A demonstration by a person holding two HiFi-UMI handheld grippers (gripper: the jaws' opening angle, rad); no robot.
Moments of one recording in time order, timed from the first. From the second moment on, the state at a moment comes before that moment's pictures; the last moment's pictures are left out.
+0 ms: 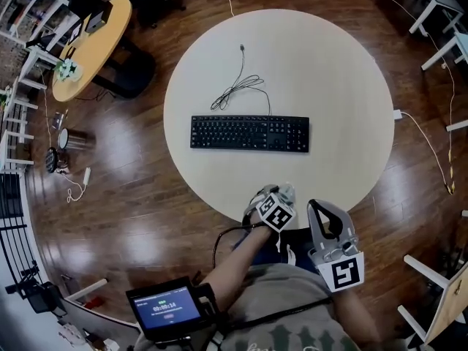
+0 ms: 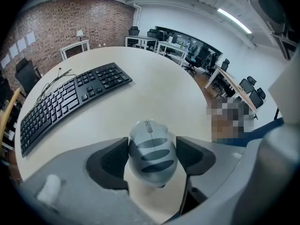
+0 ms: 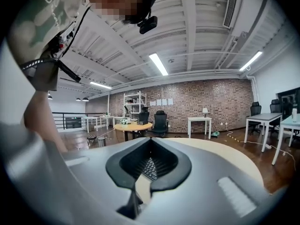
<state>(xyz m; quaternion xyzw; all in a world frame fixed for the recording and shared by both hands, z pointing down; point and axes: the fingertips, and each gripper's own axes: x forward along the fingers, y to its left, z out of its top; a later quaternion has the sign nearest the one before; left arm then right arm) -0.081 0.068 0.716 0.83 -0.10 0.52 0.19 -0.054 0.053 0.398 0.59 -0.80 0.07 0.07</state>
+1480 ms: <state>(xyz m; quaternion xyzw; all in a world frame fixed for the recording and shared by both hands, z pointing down) -0.038 0.085 0.721 0.77 -0.23 0.53 0.27 0.070 0.025 0.434 0.47 -0.88 0.07 0.07</state>
